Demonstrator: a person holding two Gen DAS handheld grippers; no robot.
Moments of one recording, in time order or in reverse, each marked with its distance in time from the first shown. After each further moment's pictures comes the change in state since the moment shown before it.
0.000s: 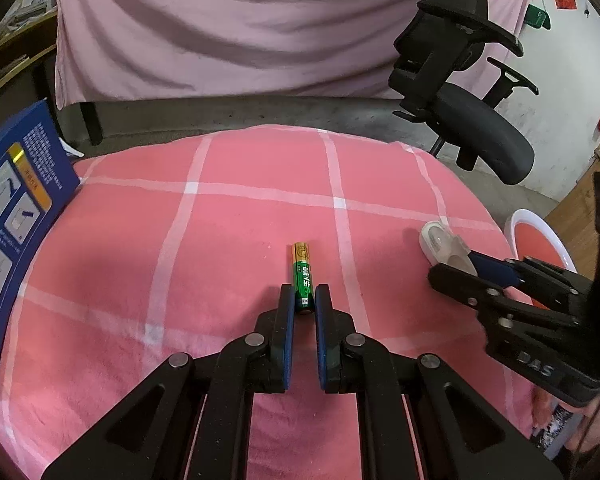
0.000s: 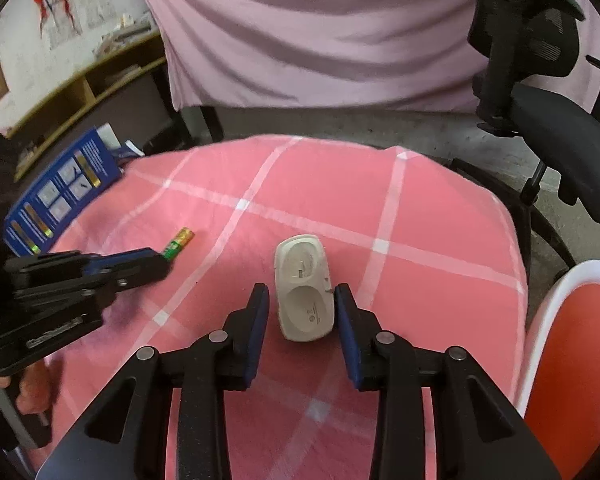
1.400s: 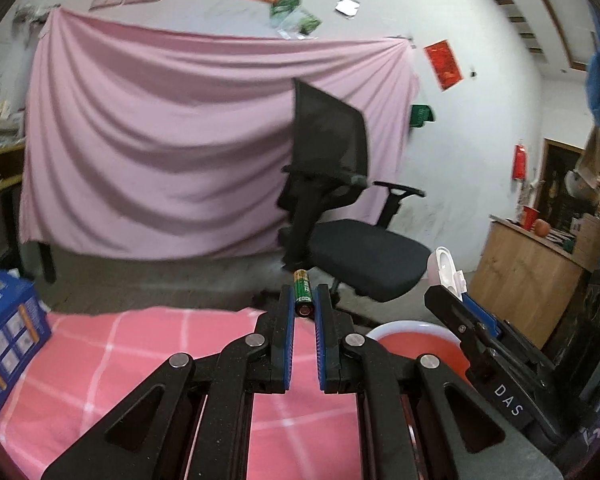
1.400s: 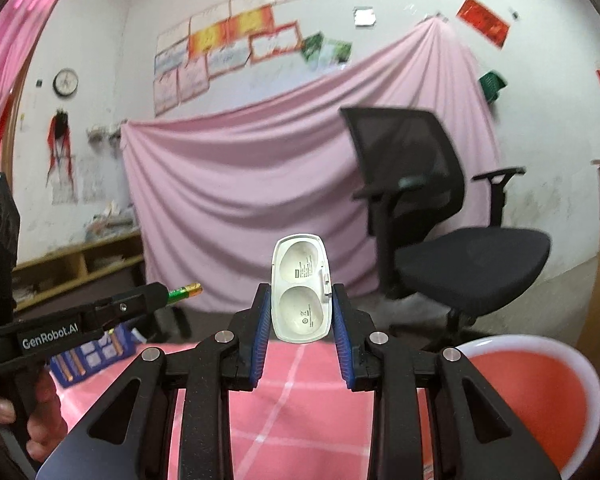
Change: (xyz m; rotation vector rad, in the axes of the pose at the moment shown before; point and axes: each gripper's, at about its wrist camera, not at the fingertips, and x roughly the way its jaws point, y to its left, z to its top) left arm -0.127 -0.138 -0.007 0.175 -0.583 -0.221; right arm -0.192 -0.035 -0.068 0.153 -0.840 -0.164
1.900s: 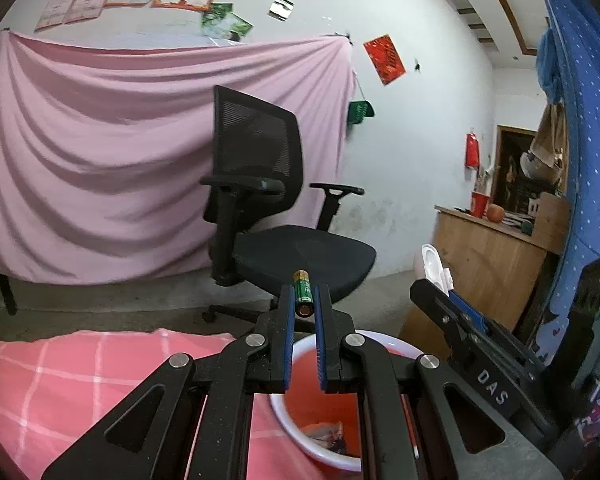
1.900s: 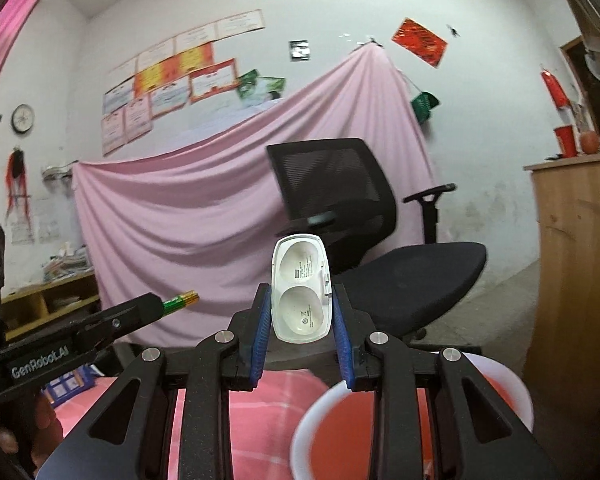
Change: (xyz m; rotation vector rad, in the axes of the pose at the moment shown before) left arm 0.036 -0.090 0.006 0.089 -0.012 -0.156; right arm -0.041 -0.072 0.015 0.091 -0.069 -0.179
